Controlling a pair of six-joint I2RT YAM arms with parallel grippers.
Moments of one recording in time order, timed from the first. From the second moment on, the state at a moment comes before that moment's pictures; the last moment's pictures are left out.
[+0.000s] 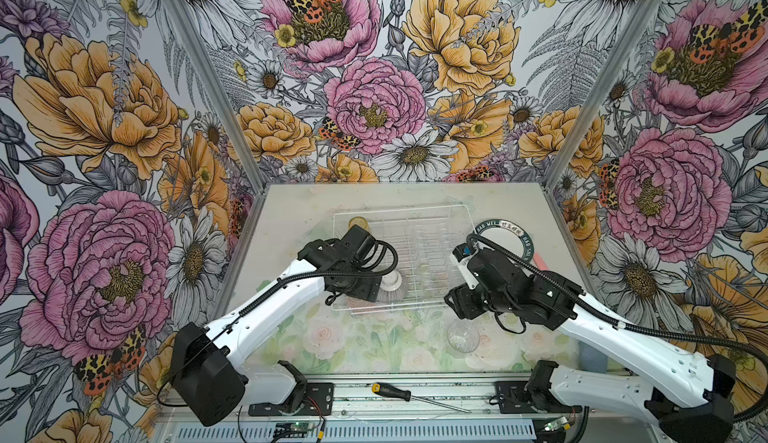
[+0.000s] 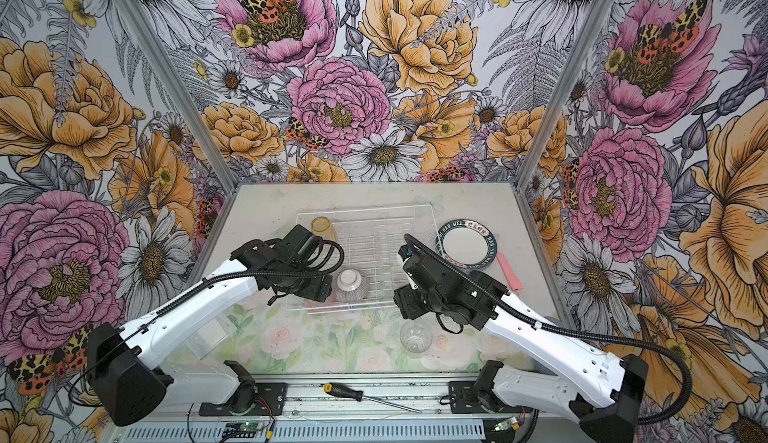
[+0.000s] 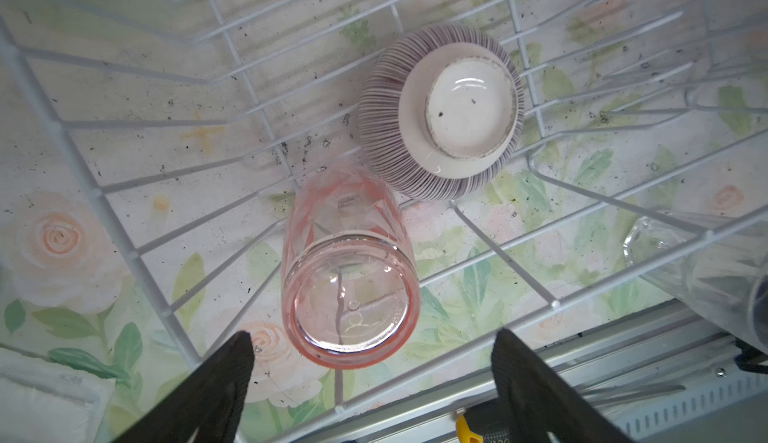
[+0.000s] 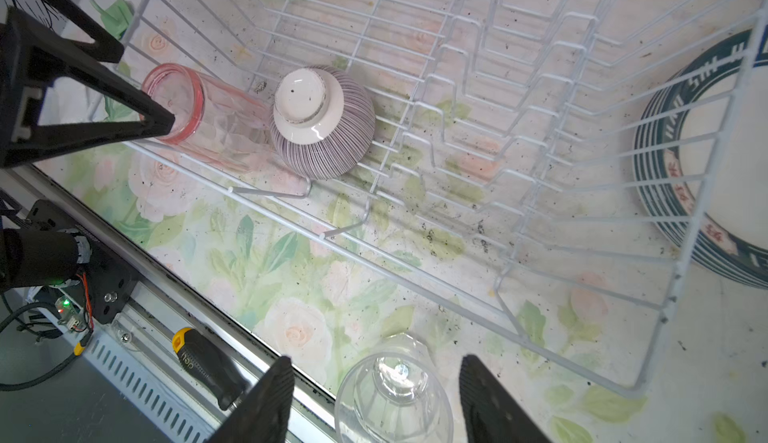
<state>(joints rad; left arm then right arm) -0.65 1.31 1.15 -1.09 -0.04 -0.37 0.88 1.05 1.07 -0.98 0.06 0.39</state>
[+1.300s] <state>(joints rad) -0.63 1.55 1.13 -1.05 -0.05 -0.35 0.81 1.01 1.02 -0.94 0.06 0.38</state>
